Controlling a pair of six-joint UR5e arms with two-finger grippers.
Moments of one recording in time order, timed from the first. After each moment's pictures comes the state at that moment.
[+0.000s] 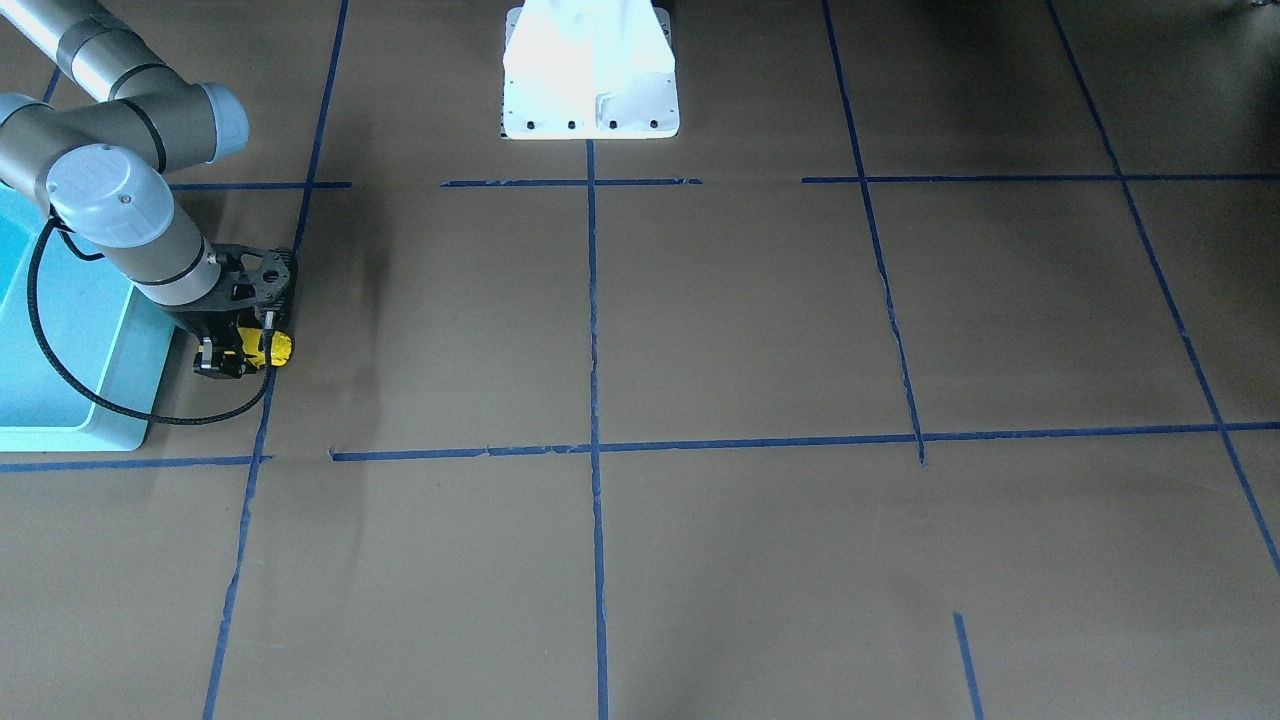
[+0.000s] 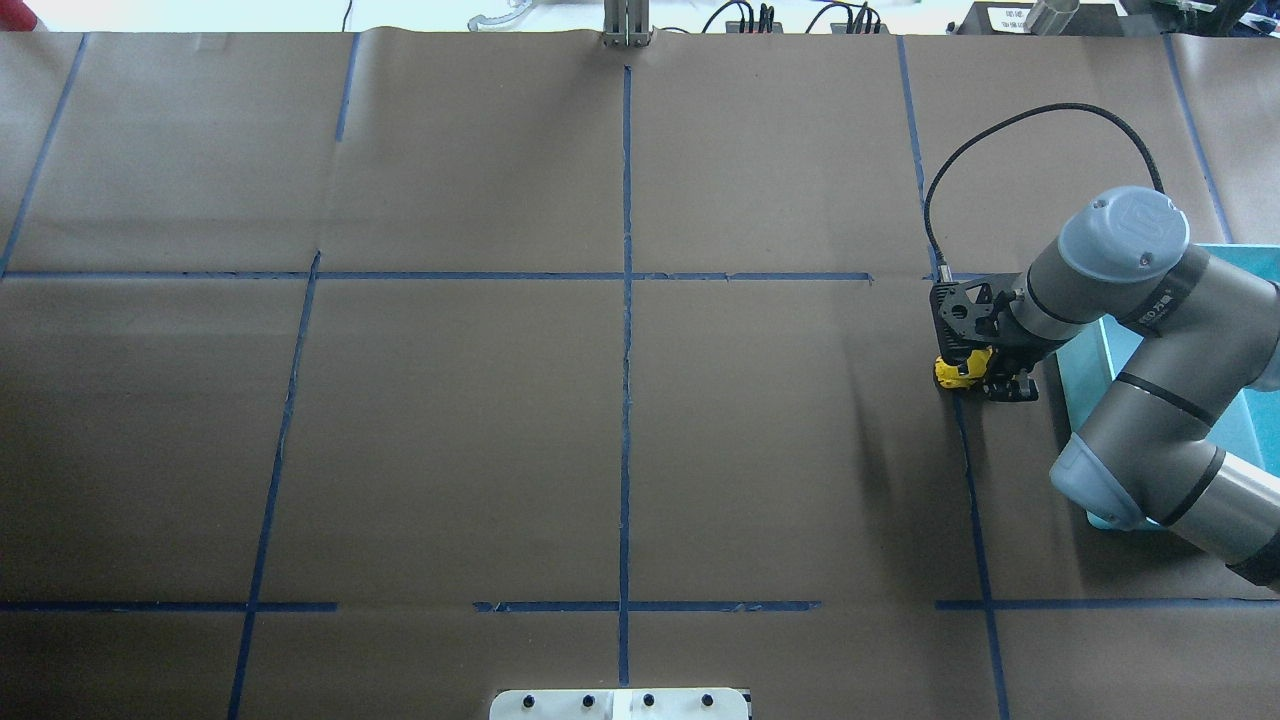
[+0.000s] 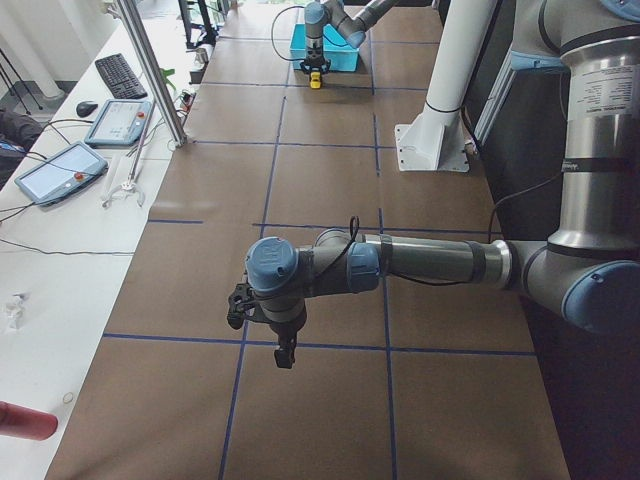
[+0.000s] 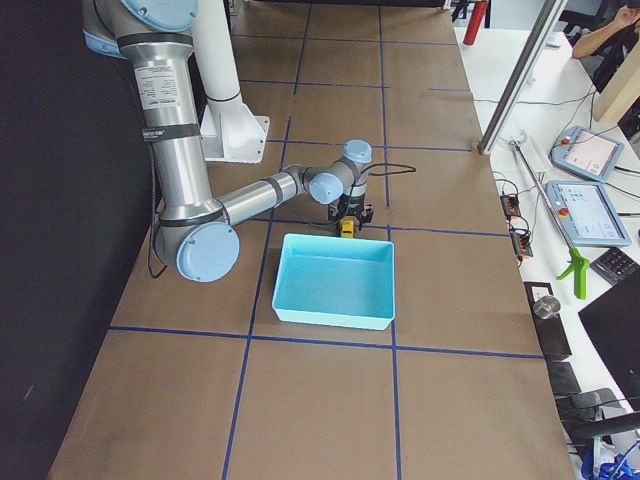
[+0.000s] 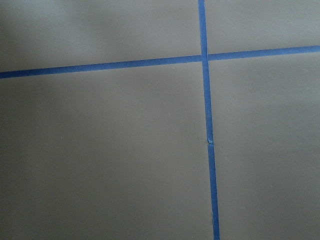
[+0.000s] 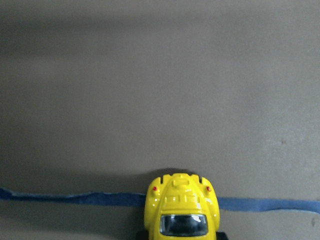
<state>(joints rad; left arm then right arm) -1.65 -1.51 -1.69 -1.40 -2.33 0.21 0.77 -1.39 1.71 -1.34 2.01 -0.68</state>
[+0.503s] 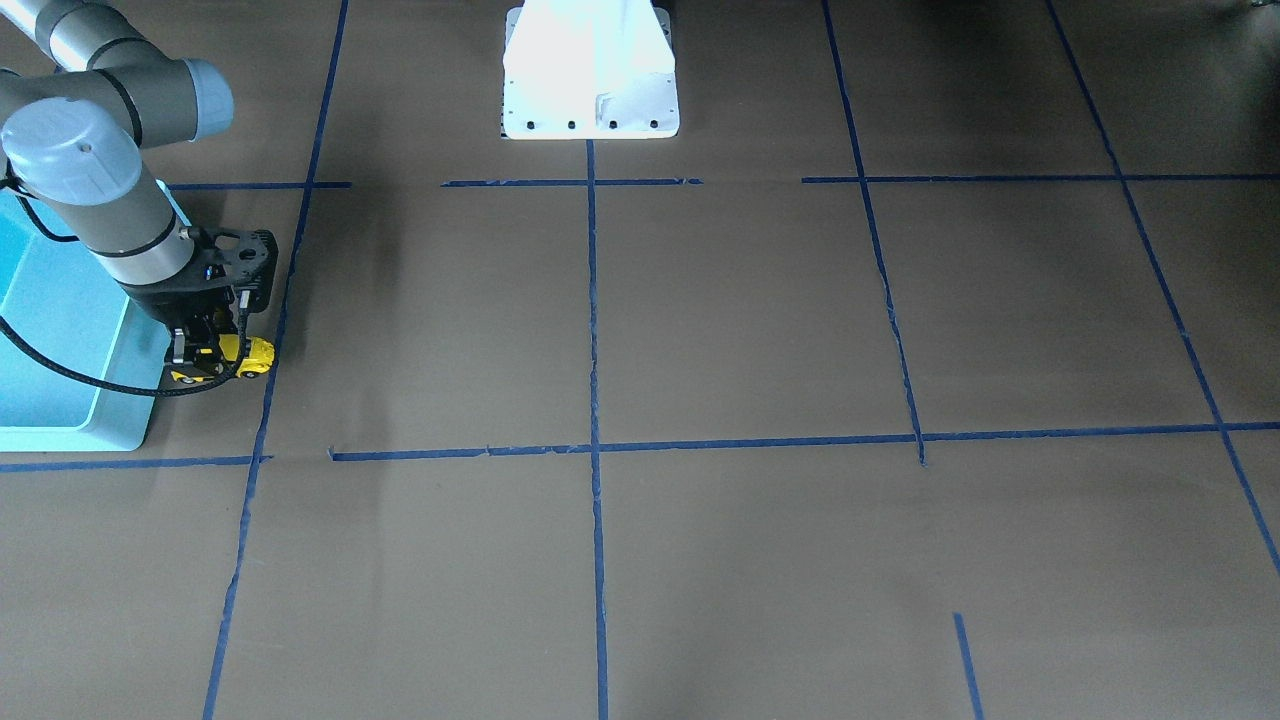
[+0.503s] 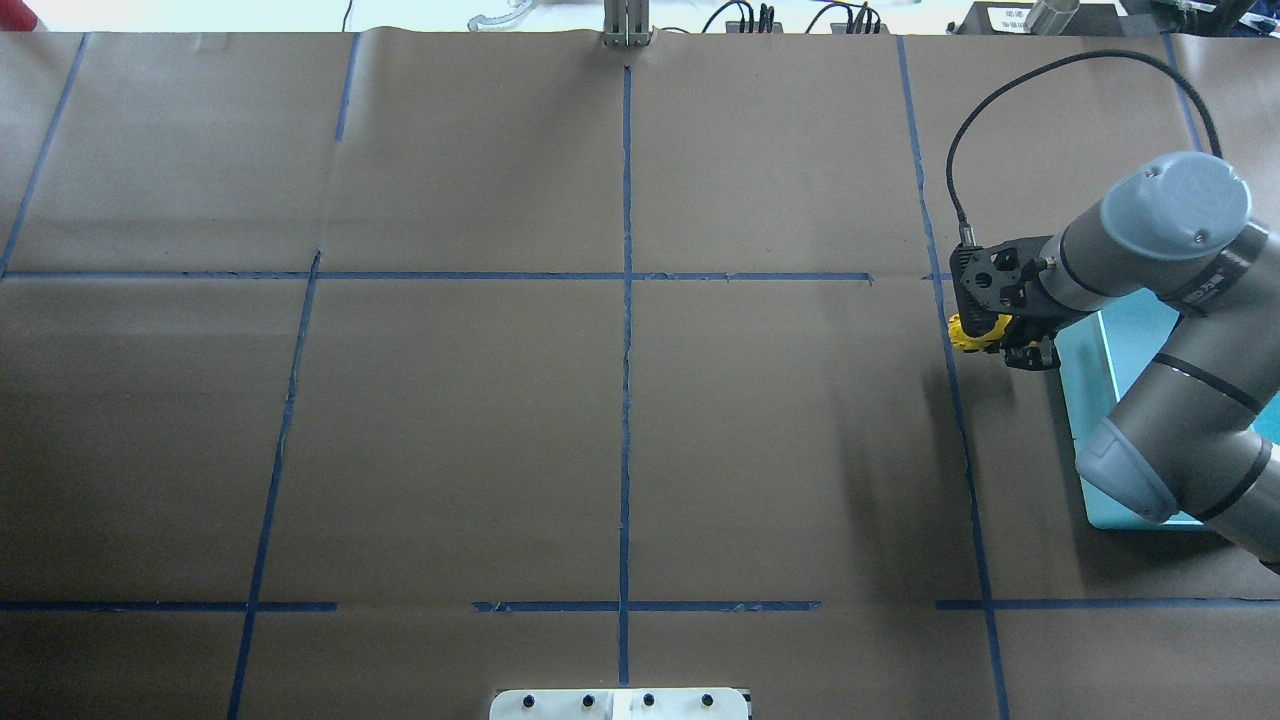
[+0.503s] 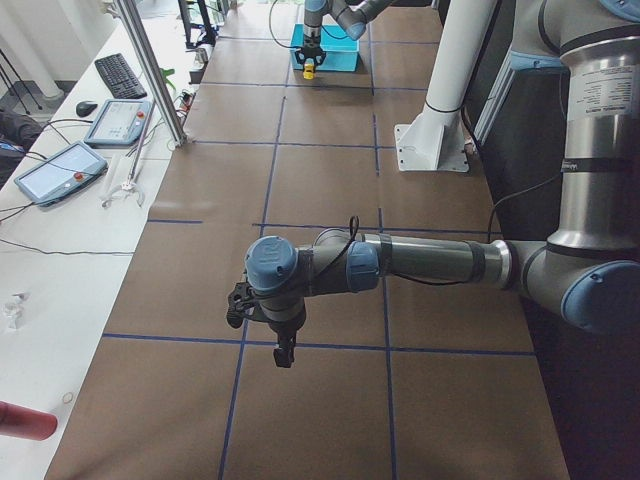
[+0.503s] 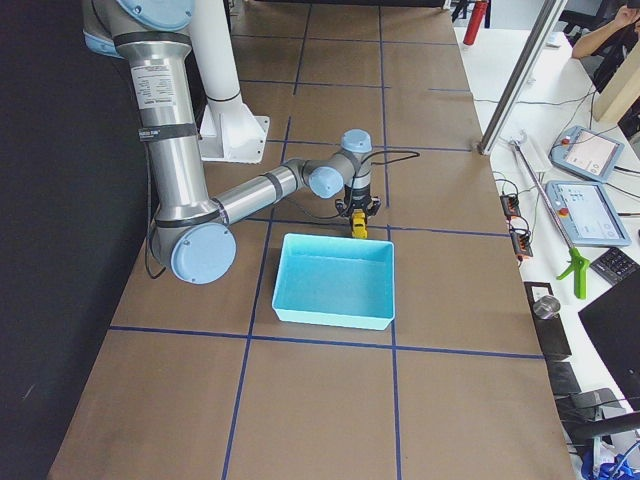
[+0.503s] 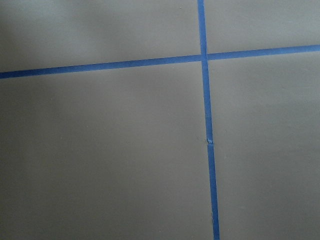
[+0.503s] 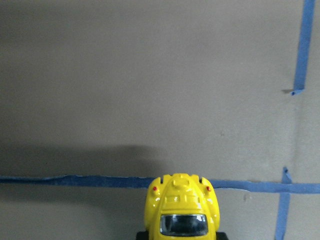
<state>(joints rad) -1.65 -1.52 -1.69 -1.40 -2.33 0.22 0.83 -1.41 1.88 -1.42 1.97 -0.69</state>
